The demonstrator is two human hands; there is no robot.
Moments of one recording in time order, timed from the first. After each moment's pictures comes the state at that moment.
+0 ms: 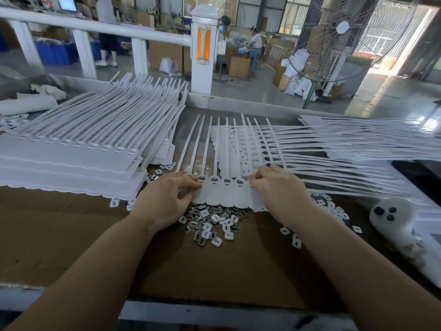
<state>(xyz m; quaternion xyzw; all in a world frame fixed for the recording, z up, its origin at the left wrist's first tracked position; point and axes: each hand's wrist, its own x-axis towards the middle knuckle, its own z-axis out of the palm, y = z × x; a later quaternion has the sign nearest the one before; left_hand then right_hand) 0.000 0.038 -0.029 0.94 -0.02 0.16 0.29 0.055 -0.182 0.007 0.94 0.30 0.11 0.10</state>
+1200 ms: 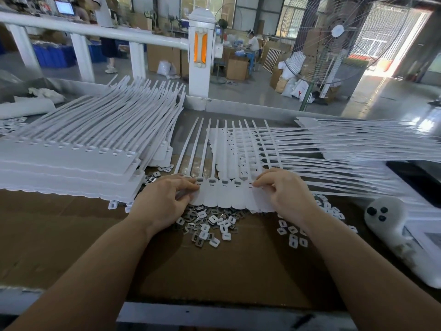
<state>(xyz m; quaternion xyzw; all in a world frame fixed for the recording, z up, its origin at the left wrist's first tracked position) 0.000 0.038 -0.029 0.94 -0.01 0.15 0.29 0.057 -0.197 0.006 0.95 0.23 0.10 -0.19</state>
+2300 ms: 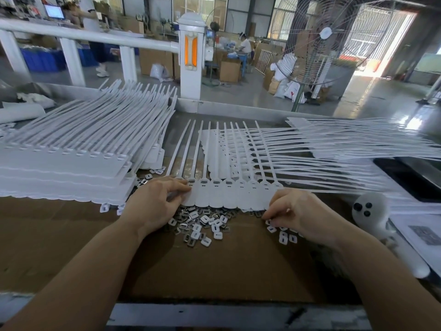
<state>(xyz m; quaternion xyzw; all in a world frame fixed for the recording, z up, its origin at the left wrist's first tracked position) -0.002 0.037 -0.026 0.95 -0.02 0.14 0.29 0.025 -0.243 0.018 0.93 0.31 -0.05 -0.17</state>
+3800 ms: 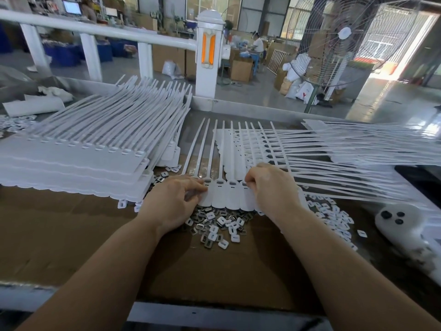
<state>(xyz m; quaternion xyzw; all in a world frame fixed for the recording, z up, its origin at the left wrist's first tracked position) 0.000 0.039 -0.030 0.94 -0.02 0.16 0.29 0.063 -0.154 0.001 0.95 0.24 0.17 -0.07</state>
